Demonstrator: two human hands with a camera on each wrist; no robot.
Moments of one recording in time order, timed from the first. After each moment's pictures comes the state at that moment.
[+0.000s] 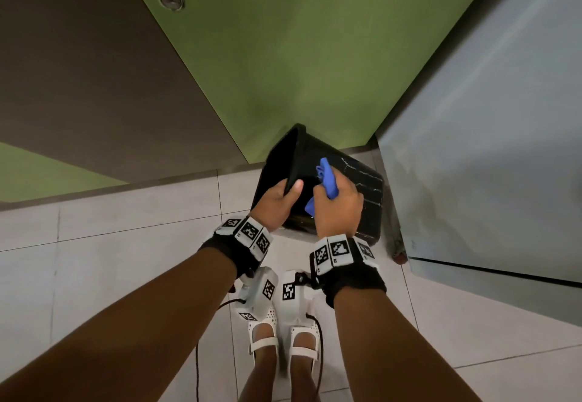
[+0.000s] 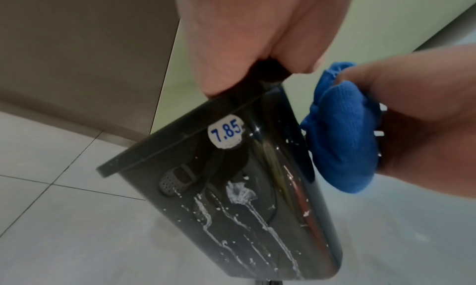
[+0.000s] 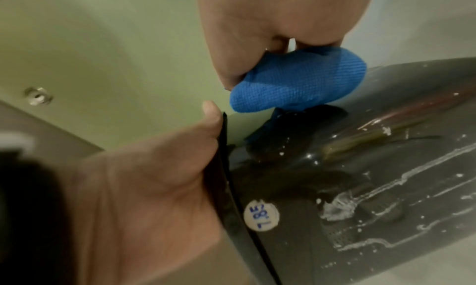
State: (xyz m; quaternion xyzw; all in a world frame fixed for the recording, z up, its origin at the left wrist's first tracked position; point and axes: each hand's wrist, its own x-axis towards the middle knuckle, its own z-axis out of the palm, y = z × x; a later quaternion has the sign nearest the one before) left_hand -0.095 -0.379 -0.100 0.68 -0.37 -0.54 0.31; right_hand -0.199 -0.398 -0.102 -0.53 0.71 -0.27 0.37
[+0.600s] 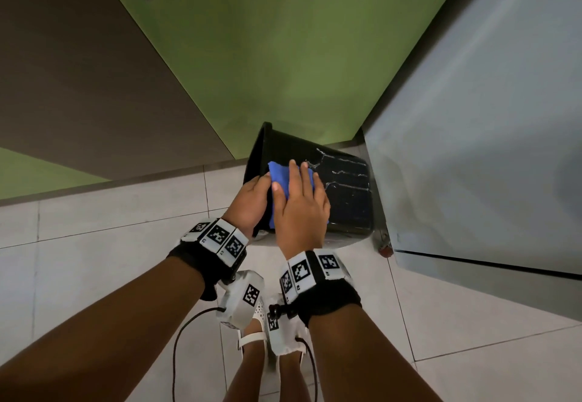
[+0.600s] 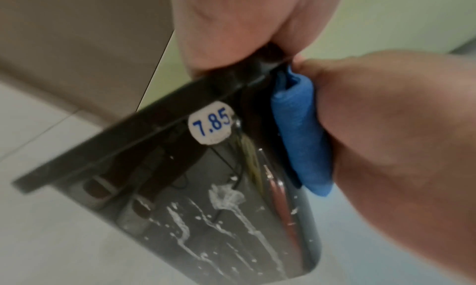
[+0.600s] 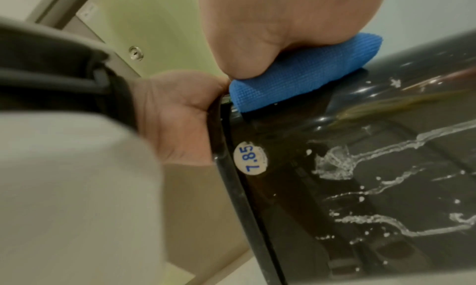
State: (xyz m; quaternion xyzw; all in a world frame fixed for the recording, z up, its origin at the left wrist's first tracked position) left_hand -0.098 -0.375 -0.069 0.69 -0.21 -0.61 0.34; right_hand -0.187 -0.369 -0.082 -0.70 0.65 -0.10 0.29
